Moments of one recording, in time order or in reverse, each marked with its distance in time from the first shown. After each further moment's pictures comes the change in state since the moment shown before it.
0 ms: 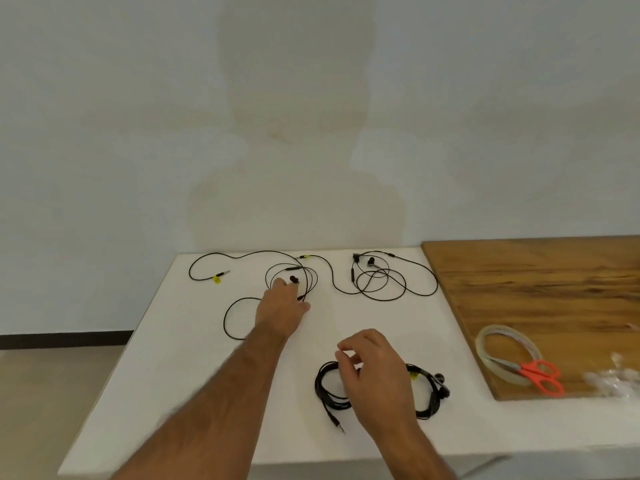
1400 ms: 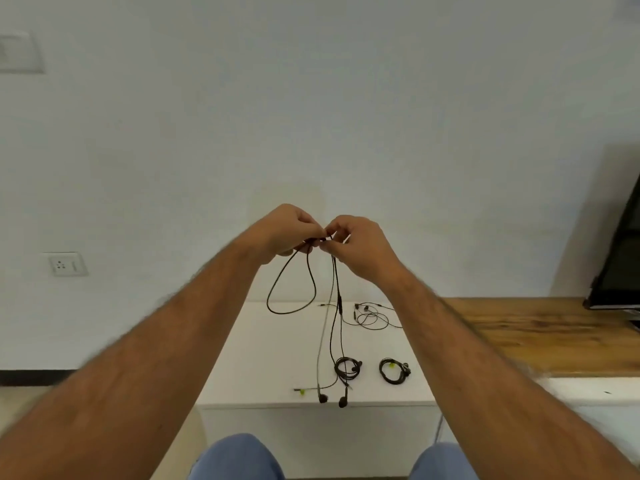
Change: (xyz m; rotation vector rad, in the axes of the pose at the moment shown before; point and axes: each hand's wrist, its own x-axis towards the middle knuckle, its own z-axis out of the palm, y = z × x) left_hand -0.321 0.065 -0.360 -0.559 0.090 0.320; right_hand -0.054 -0.288 -0.220 0.083 0.064 -0.376
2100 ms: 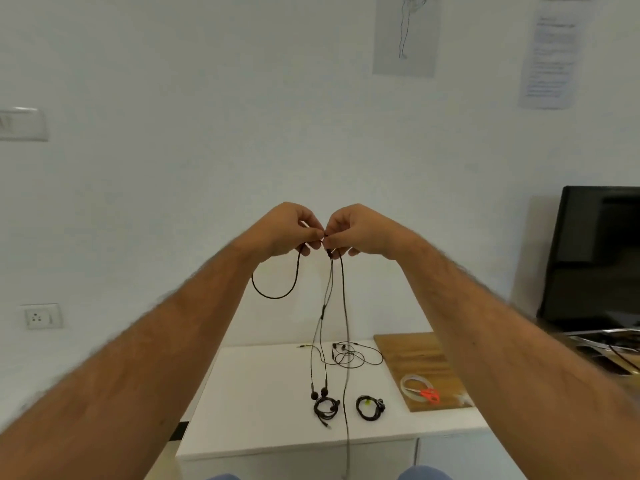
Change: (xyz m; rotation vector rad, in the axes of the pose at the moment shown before) left_hand -0.035 0.103 -0.031 0.119 0.028 0.249; right_hand 0.007 -0.089 -0.131 -0.018 -0.281 0.036
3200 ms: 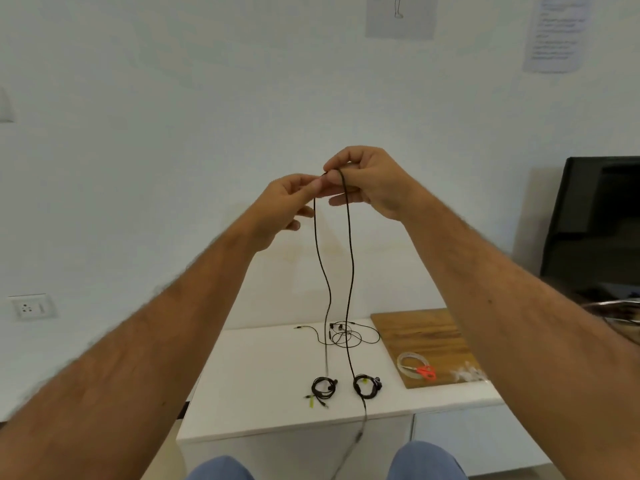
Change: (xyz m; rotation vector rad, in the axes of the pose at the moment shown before) left_hand 0.023 0.000 0.013 -0.412 0.065 0.052; right_hand 0.013 0.005 -0.036 0.594 0.116 -0.199
